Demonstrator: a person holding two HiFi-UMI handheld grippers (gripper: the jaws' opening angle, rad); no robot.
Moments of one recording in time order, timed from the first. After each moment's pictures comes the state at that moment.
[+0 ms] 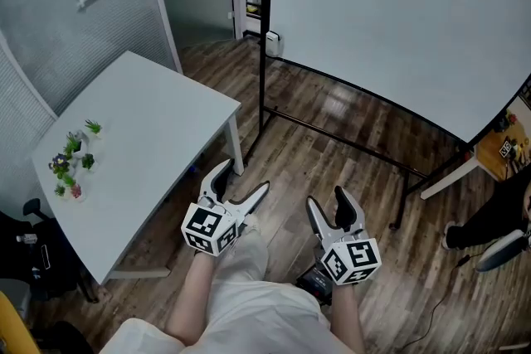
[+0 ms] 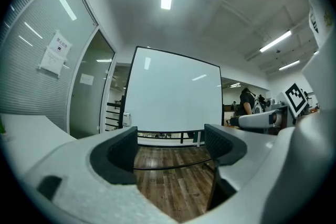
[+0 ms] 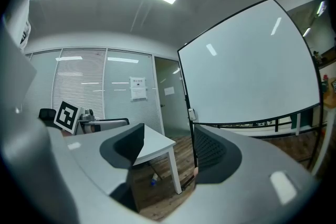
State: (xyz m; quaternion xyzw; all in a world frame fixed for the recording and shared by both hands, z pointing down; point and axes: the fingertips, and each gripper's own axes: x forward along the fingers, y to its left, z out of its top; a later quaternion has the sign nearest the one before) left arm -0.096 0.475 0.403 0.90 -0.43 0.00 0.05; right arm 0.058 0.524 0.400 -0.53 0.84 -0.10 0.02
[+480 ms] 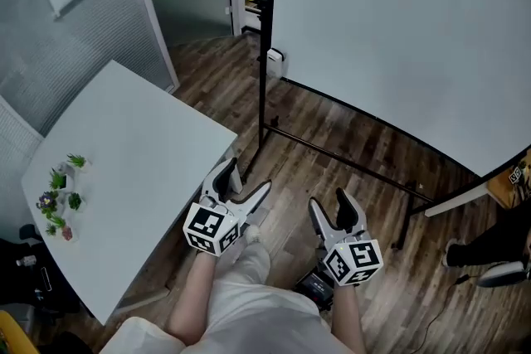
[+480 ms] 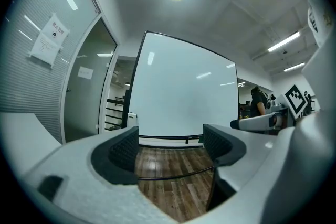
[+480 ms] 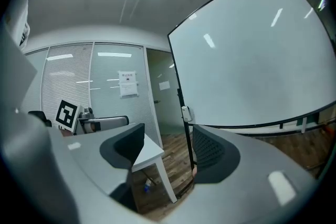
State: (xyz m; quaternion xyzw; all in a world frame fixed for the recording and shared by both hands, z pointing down) left arm -0.097 0.253 0.418 0.90 -0.43 0.01 0.07; right arm 0.058 0.305 0.422 -0.53 0.84 -0.13 0.00
